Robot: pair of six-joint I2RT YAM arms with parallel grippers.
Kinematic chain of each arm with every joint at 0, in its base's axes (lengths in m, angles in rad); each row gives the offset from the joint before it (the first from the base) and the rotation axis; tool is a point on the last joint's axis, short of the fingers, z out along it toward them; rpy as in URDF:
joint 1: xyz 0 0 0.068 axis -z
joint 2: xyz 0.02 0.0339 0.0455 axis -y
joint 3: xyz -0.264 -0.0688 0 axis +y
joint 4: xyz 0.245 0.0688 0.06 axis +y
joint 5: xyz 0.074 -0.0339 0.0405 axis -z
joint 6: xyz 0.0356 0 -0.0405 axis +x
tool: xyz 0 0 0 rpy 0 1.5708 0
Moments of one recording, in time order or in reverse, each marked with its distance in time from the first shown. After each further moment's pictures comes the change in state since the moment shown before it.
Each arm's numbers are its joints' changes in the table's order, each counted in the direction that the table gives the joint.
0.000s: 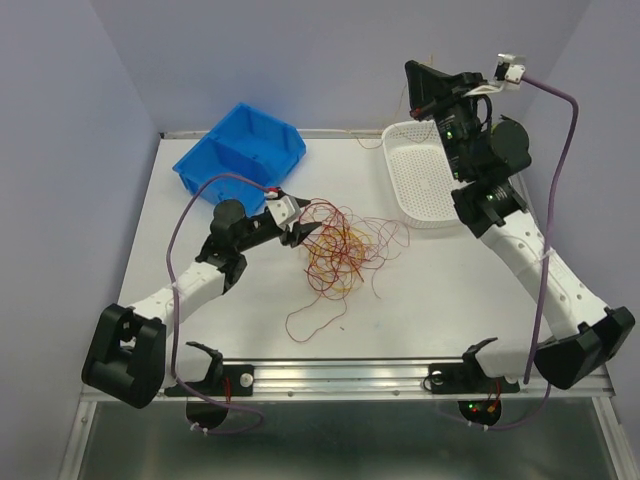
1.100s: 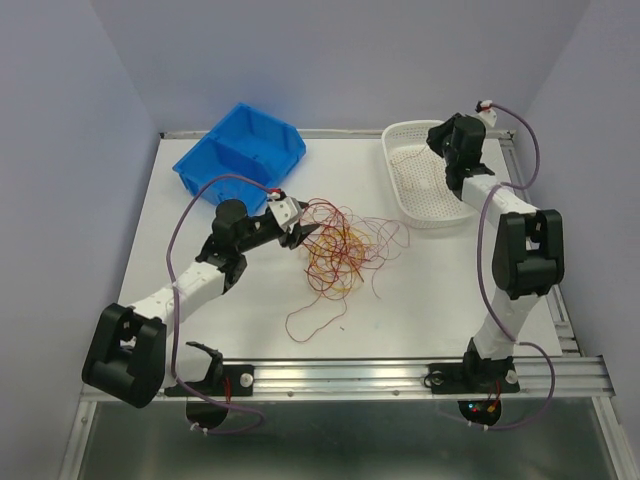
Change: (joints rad) left arm -0.002 0.010 0.000 0.057 -0.029 0.042; right arm 0.421 -0.571 0.059 0.101 0.041 0.254
